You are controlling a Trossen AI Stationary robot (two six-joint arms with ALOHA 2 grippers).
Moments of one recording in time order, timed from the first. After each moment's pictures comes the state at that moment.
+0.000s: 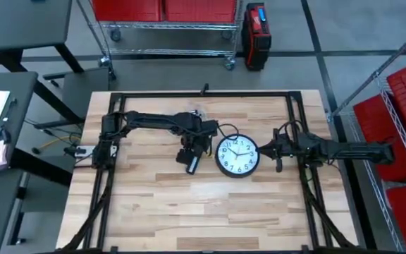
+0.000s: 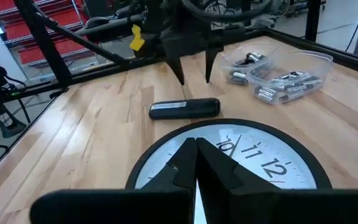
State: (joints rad) left arm 0.14 2.05 1.62 -1.05 -0.03 0.43; right arm -0.08 0.20 0.01 0.02 -0.01 0.21
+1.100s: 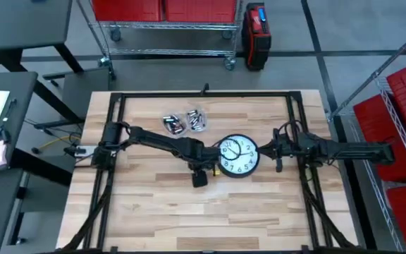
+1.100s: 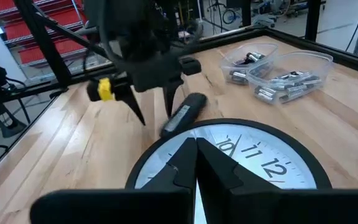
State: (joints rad) left arm -0.05 2.05 1.51 -0.61 0.00 -0.23; right arm -0.08 0.20 0.01 0.02 -0.01 0.21
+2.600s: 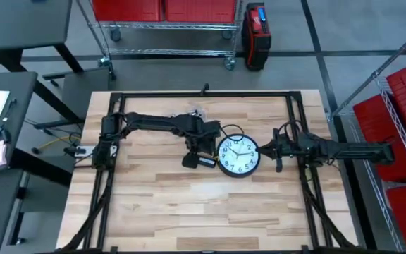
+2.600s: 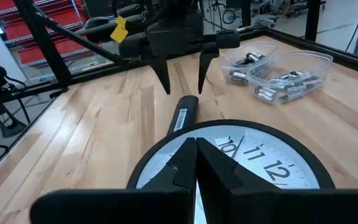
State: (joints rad) left arm 0.13 2.03 1.63 -0.89 0.09 0.41; right arm -0.08 0.20 0.01 0.02 -0.01 0.21
